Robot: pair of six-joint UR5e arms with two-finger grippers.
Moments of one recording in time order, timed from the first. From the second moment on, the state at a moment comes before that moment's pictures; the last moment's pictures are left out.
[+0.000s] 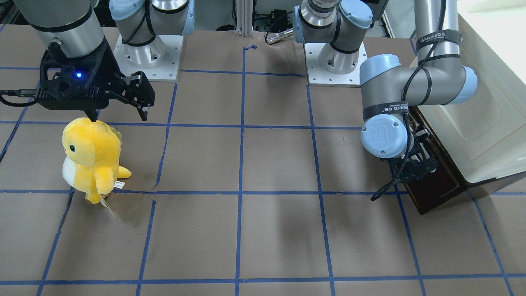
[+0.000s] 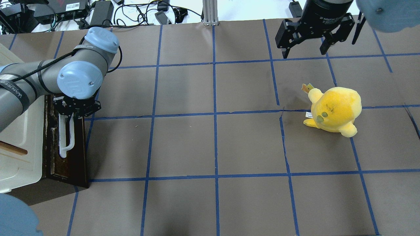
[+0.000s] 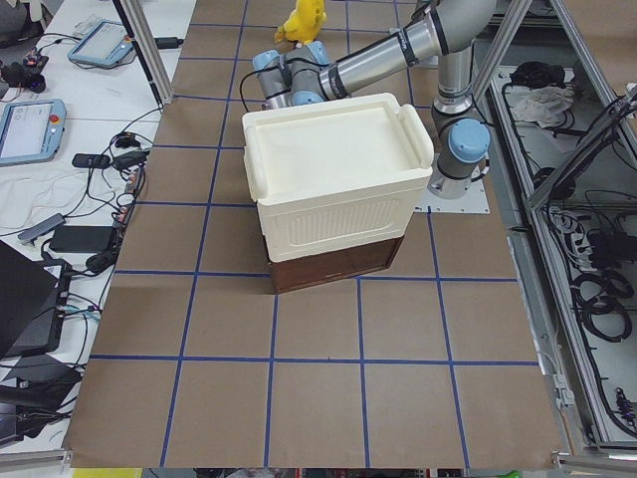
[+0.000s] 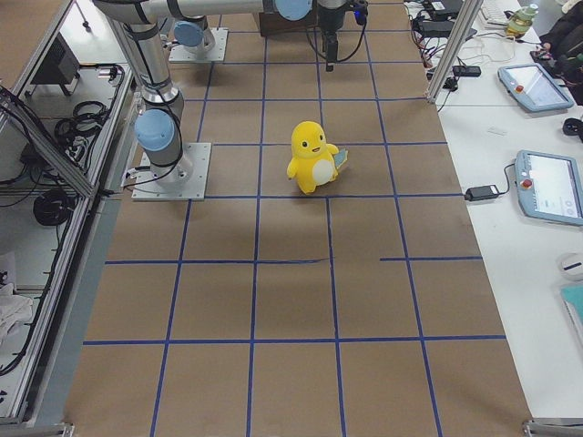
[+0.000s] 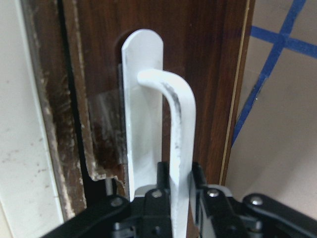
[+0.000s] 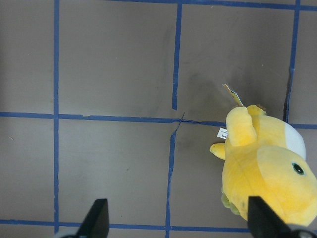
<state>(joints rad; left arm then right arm) -1.50 -1.88 -1.77 -1.48 2.27 -0.44 1.60 -1.48 1.44 -1.57 -1.58 -0.02</state>
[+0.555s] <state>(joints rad) -1.51 -1.89 -1.75 -1.49 2.27 -0.45 1.60 -1.48 1.44 -1.57 -1.58 -0.02</state>
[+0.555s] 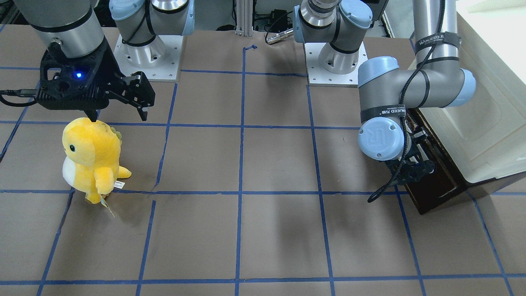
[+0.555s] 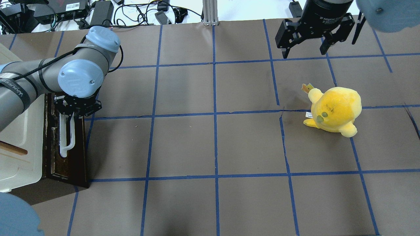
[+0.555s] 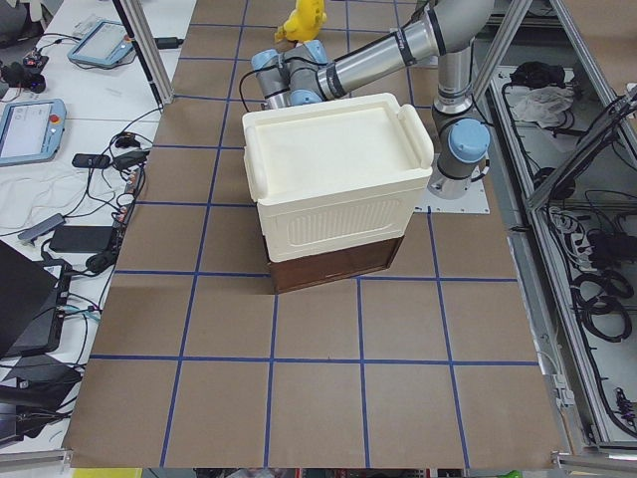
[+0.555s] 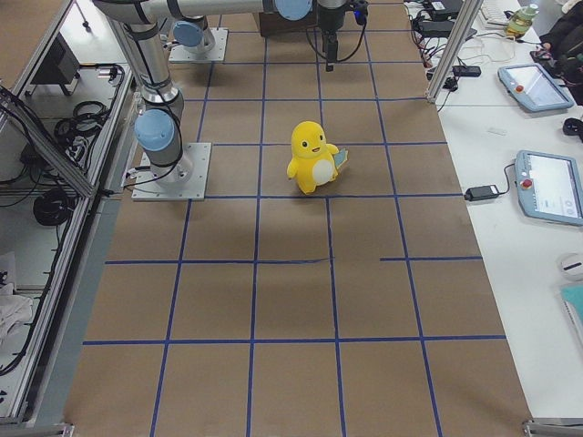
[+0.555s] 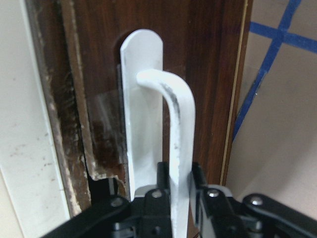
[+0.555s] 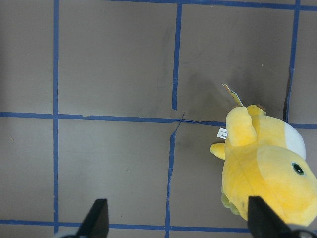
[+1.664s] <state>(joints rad) -1.56 -1.91 -1.71 -1.56 2.26 -0.50 1.60 -1.48 1.44 -1.57 -1.58 -0.02</state>
